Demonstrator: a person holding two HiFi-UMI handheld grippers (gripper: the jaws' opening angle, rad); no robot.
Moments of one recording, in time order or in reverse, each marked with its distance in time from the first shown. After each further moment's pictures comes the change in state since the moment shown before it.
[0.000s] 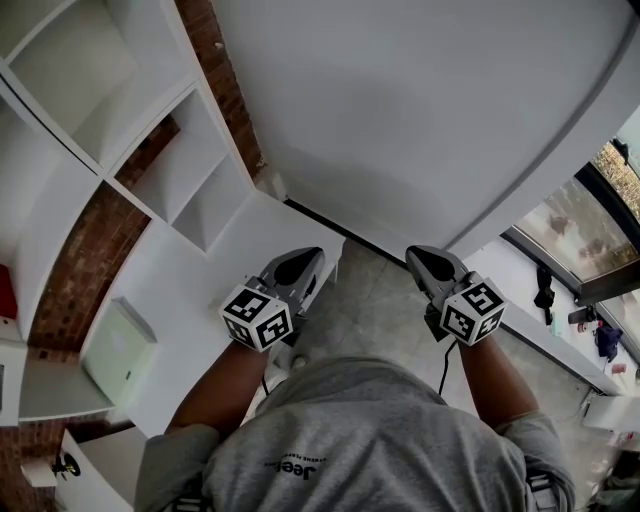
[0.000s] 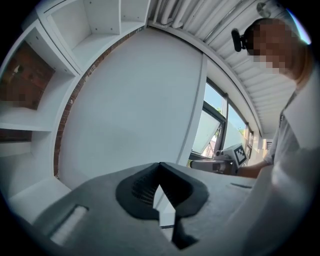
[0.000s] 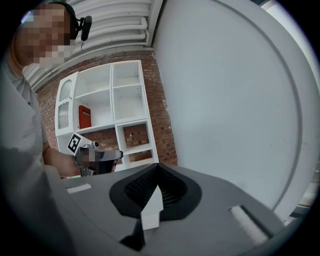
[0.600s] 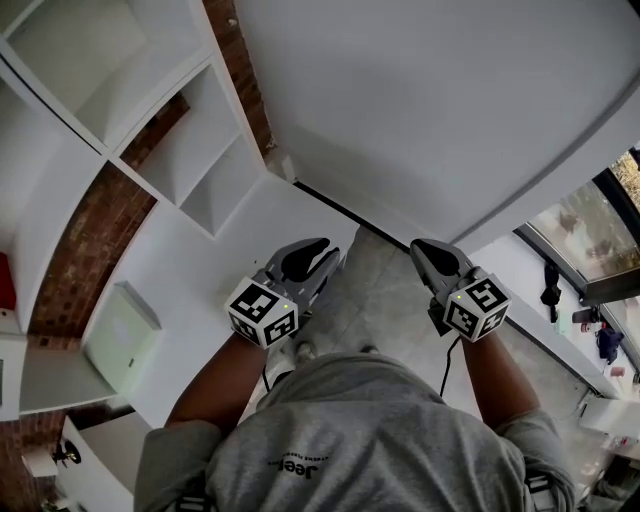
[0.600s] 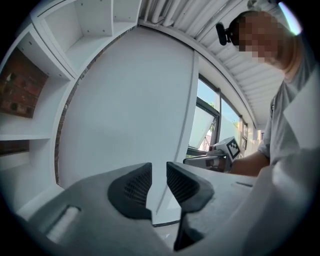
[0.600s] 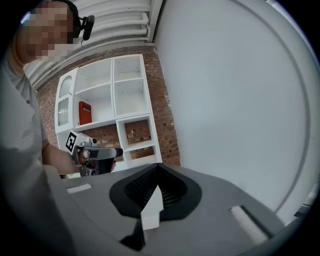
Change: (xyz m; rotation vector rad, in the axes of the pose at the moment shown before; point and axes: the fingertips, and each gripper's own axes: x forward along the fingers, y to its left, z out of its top) left arm -0.017 0.010 -0.009 0.088 0.020 -0.040; right arm 0.031 0.017 -0.016 -0.005 0.033 0.014
